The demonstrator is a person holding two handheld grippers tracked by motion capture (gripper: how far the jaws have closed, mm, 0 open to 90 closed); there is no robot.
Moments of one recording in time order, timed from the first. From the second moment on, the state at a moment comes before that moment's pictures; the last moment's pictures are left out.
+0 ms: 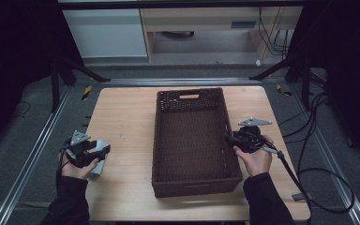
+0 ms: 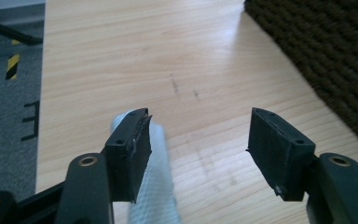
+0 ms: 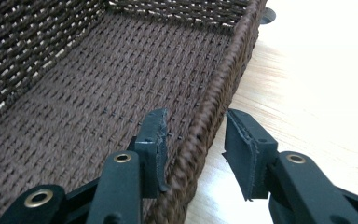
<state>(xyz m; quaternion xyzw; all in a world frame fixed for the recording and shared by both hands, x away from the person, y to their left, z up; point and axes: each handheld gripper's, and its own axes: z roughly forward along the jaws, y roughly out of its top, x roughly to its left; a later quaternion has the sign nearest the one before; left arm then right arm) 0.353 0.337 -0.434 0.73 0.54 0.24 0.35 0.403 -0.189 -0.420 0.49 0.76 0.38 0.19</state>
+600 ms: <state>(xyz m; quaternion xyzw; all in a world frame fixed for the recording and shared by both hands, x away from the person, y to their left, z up) 0.356 0.368 -0.471 0.74 0.57 0.21 0.29 0.402 -0.189 -0.426 0.49 0.77 0.37 0.17</state>
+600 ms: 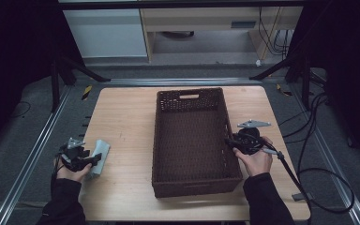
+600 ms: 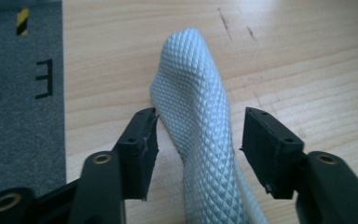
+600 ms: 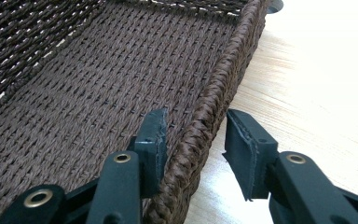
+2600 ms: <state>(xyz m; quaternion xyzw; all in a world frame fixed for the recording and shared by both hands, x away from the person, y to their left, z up) 0.464 0.269 -0.441 0.77 0.50 0.18 0.36 0.409 -0.178 -0.429 0.48 0.78 0.37 0.16</state>
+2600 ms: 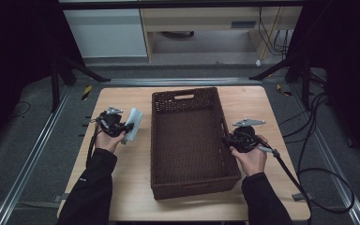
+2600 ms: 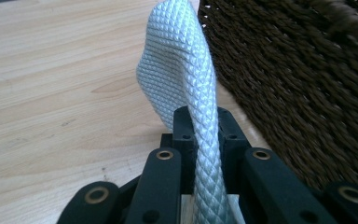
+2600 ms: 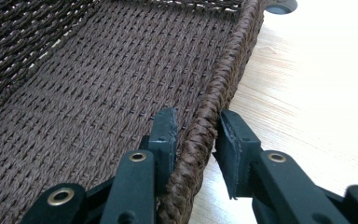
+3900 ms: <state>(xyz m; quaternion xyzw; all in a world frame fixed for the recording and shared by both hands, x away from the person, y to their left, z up) 0.505 0.237 -0.422 0.78 0.45 0.20 0.39 0.409 -0.172 -0.430 0.46 0.79 0.39 0.15</state>
